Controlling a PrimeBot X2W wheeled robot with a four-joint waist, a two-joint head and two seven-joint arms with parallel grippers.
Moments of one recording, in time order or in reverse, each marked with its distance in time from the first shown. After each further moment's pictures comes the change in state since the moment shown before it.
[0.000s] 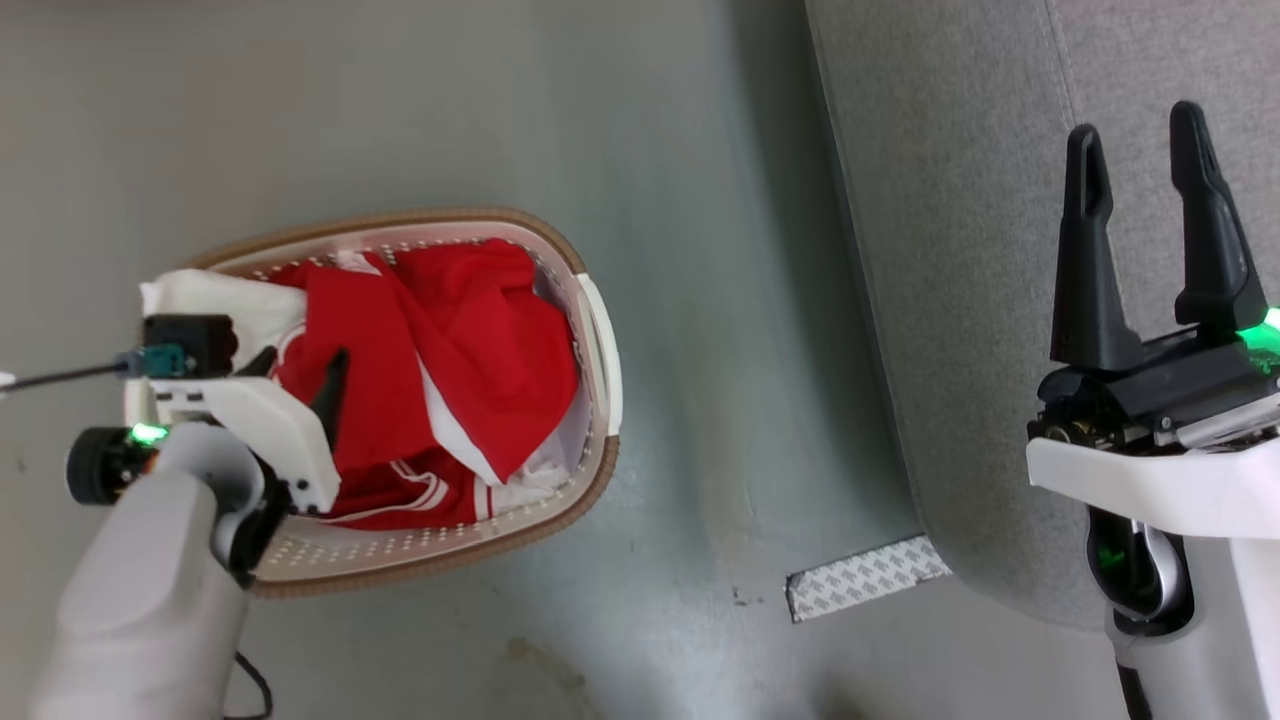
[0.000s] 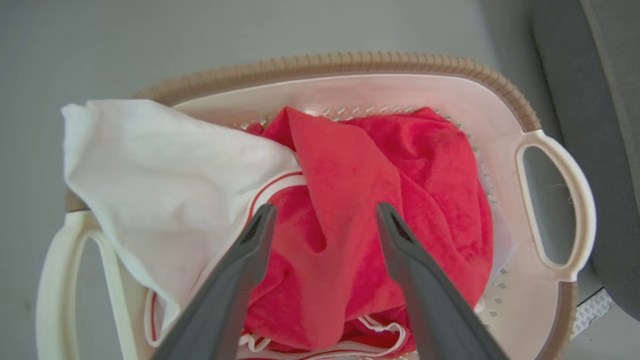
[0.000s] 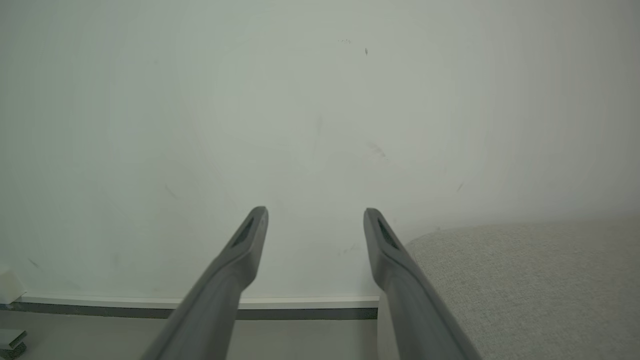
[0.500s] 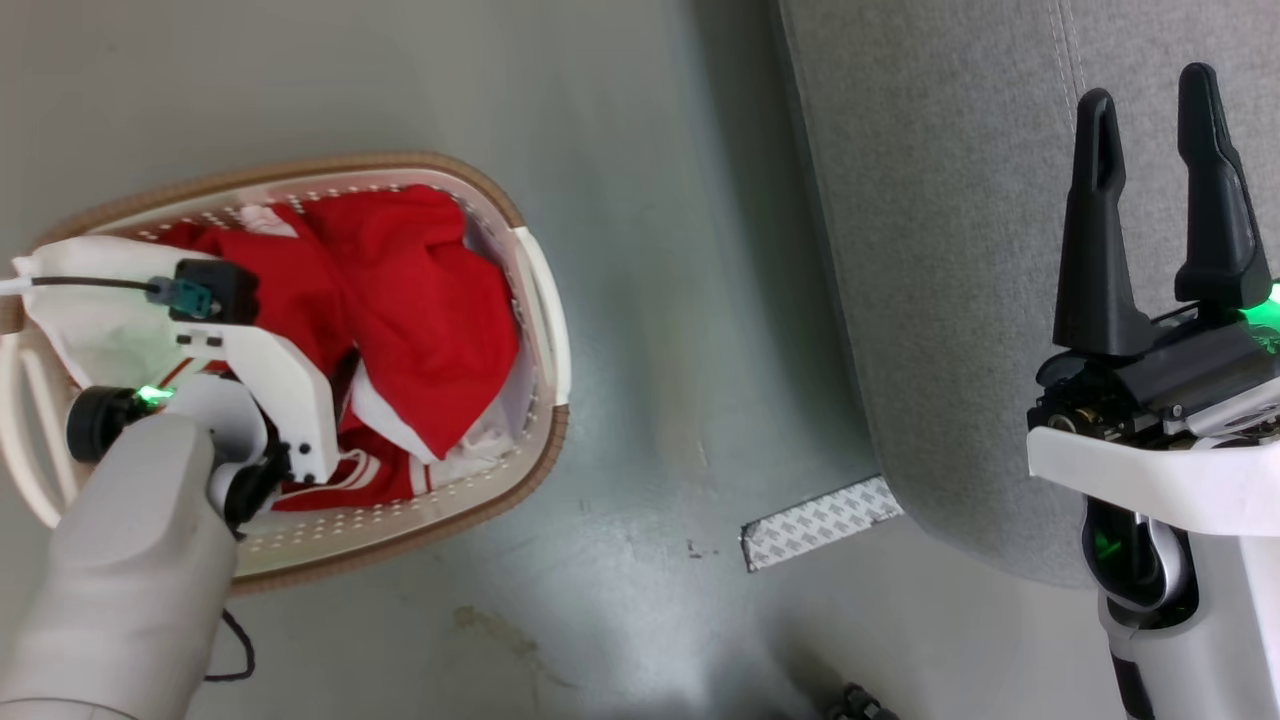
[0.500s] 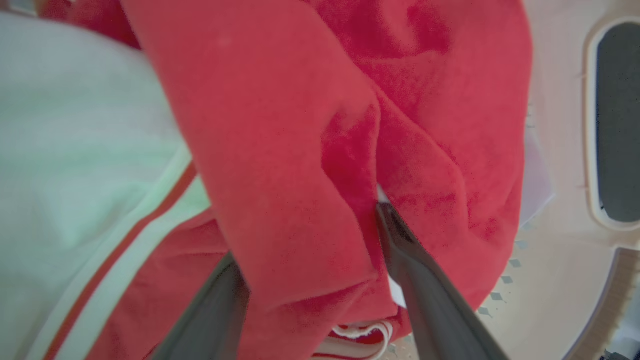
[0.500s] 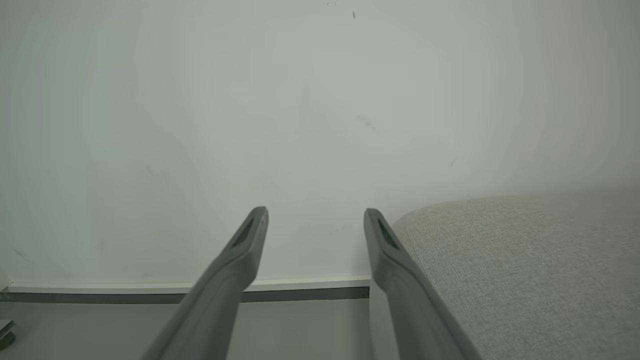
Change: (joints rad) left arm -0.156 0.050 -0.202 0.117 -0.116 0.000 0.176; right arm -0.035 0.004 0.023 -0.043 0.055 0.000 0.000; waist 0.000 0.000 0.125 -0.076
